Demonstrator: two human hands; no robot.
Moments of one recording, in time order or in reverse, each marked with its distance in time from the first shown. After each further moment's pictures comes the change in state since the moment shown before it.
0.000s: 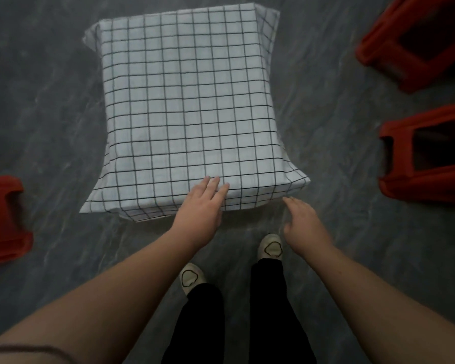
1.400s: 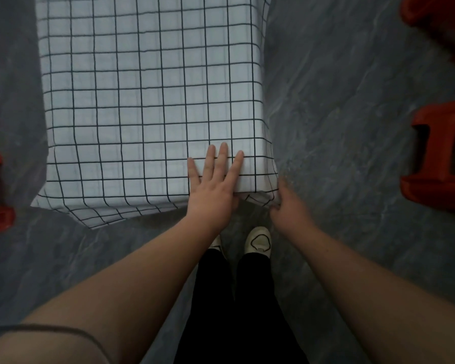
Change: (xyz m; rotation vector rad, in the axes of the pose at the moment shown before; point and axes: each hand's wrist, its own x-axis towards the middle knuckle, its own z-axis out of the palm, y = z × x) left_hand 0.128 0.069 0.083 0.078 -0.003 -0.215; right_hand 0.129 0.077 0.037 0.221 -0.141 0.079
